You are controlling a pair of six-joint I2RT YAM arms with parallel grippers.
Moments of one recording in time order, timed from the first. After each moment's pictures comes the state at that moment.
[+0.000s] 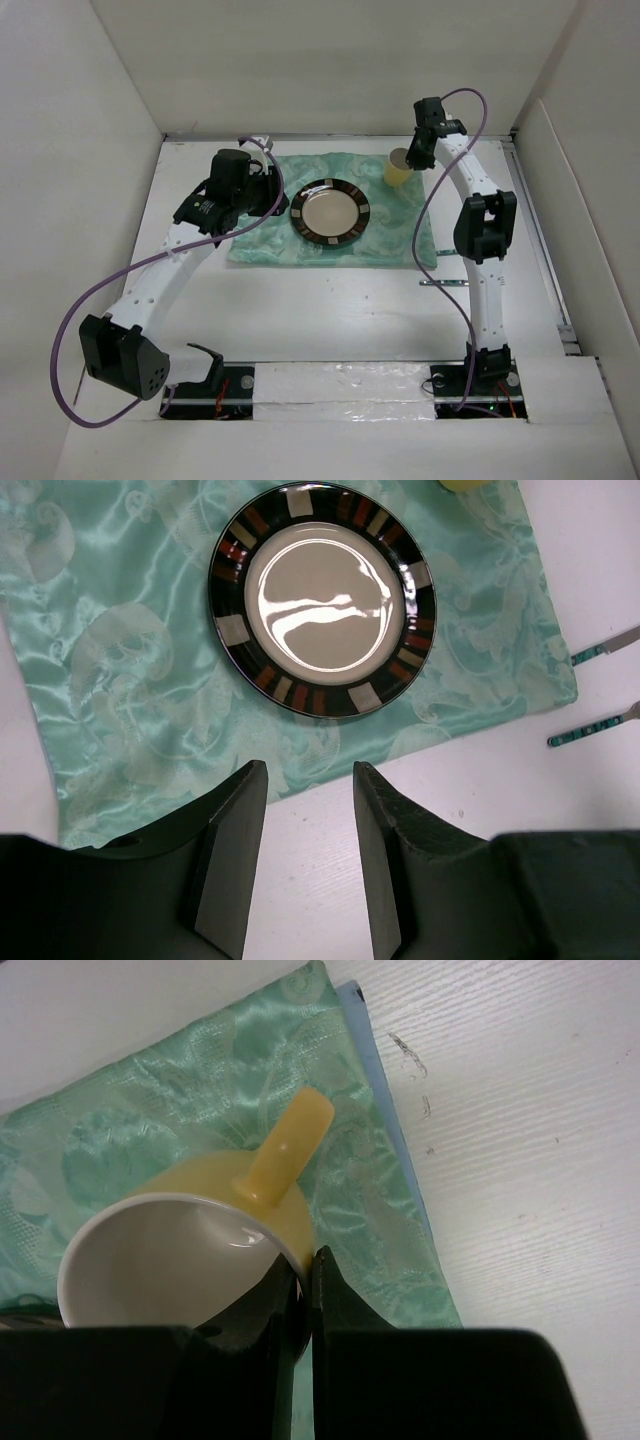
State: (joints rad) left arm -0.39 1.28 1.24 -0.55 0.11 -0.30; right arm 0.17 2.40 2.33 -0.88 0.20 0.52
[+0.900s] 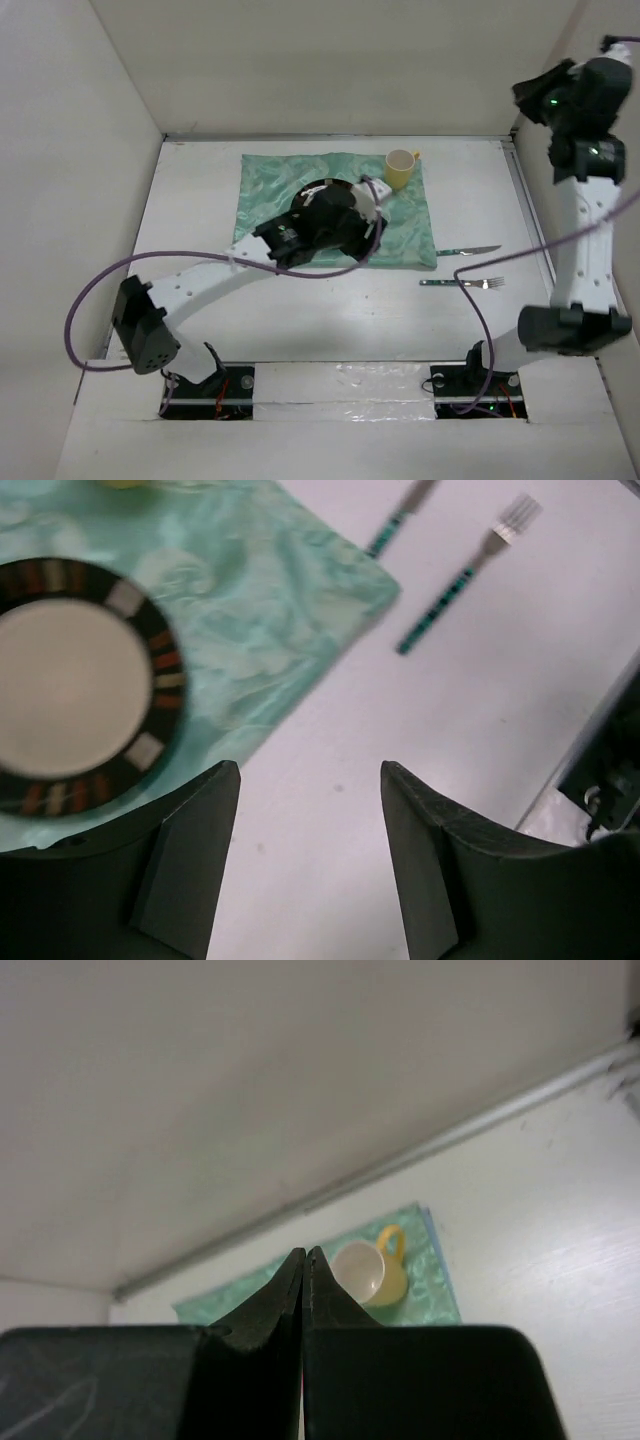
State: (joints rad) left arm -0.90 1.42 1.32 -0.44 0.00 -0.15; right arm -0.09 1.59 1.96 -0.59 -0.09 0.59
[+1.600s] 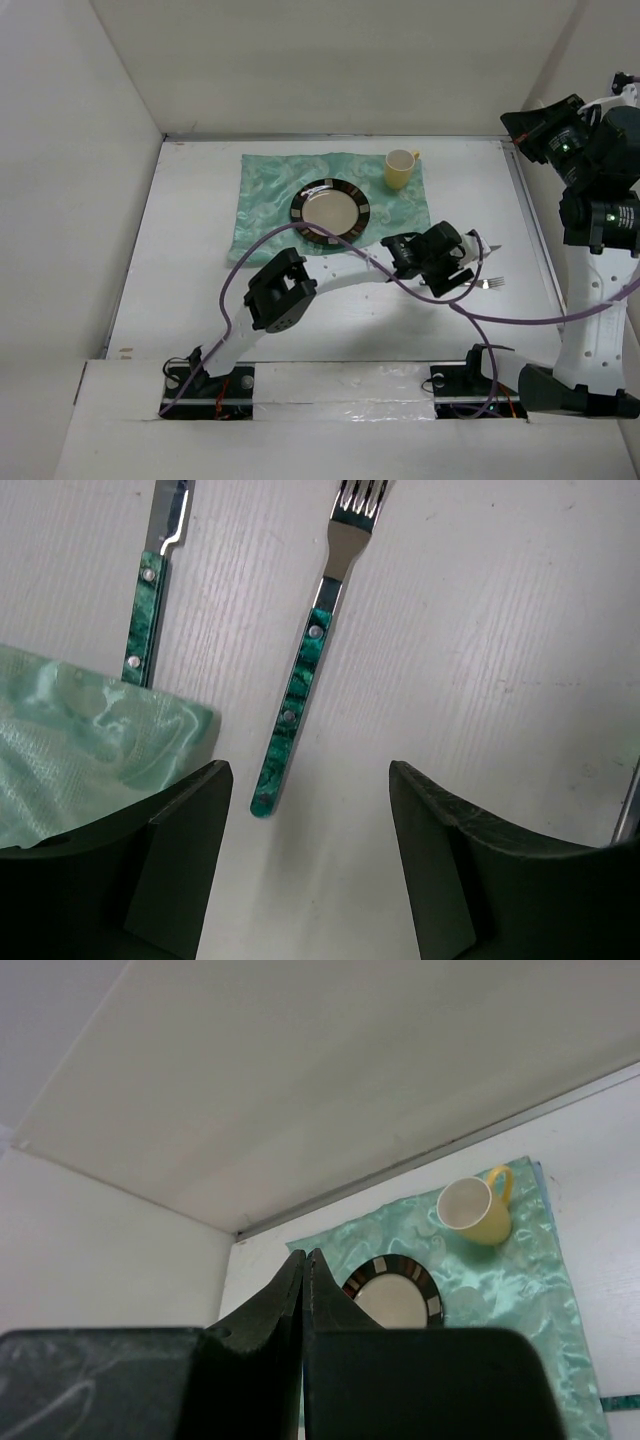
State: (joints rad) left arm -1.18 2.24 1.88 -0.36 0.10 0.05; right arm -0.13 1.16 1.72 -0.60 -0.29 0.73
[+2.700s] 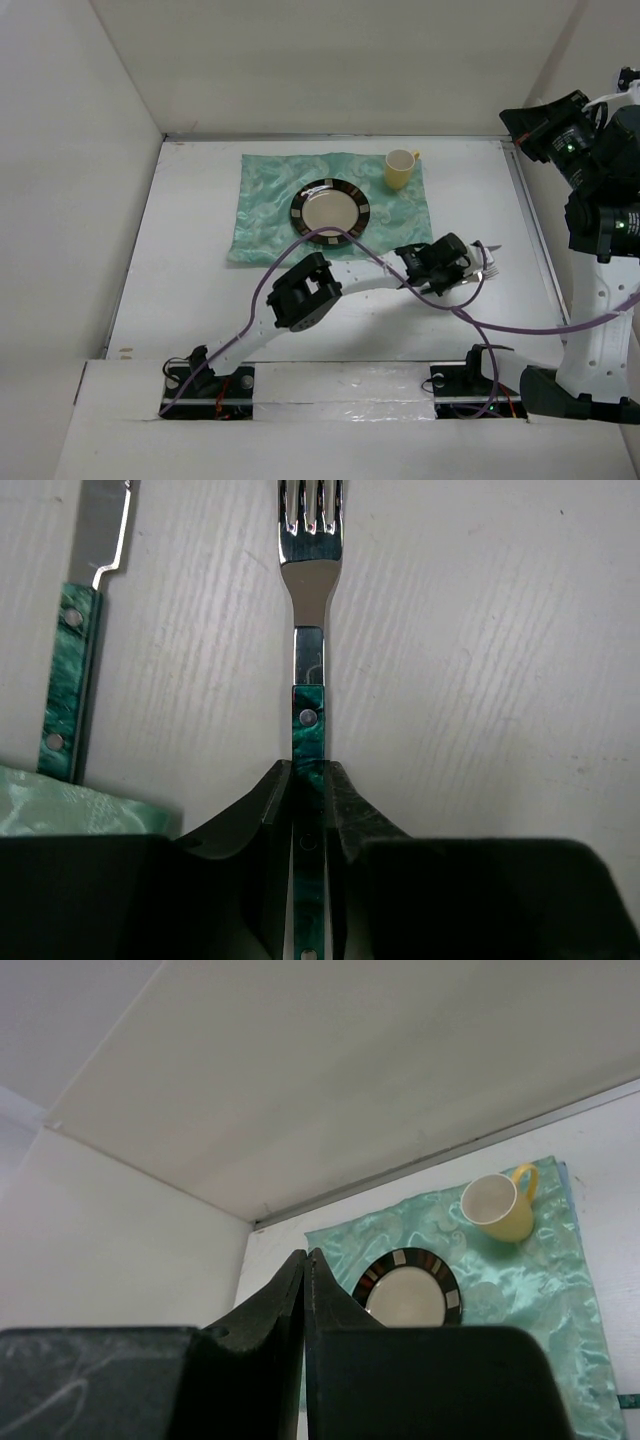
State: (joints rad) left arm -1.18 2.49 2.05 -0.26 0.11 0.06; right arm -0.10 1.15 1.80 -0.66 -0.30 0.73
